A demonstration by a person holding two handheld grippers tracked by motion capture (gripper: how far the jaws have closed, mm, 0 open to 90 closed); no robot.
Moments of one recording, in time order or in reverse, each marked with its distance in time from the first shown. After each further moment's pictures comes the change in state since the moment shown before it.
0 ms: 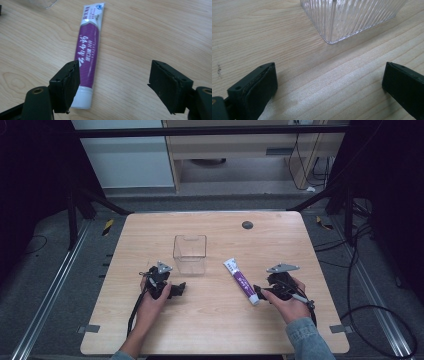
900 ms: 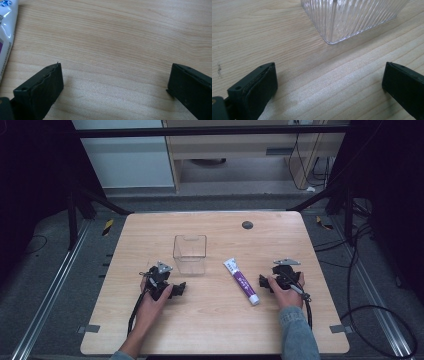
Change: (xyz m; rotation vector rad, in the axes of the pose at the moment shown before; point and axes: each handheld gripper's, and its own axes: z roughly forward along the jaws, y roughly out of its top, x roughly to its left) left arm -0.001 0.000 0.000 0.001 0.004 -0.004; right arm -0.053 -0.016 0.071 -0.034 -0.200 0.181
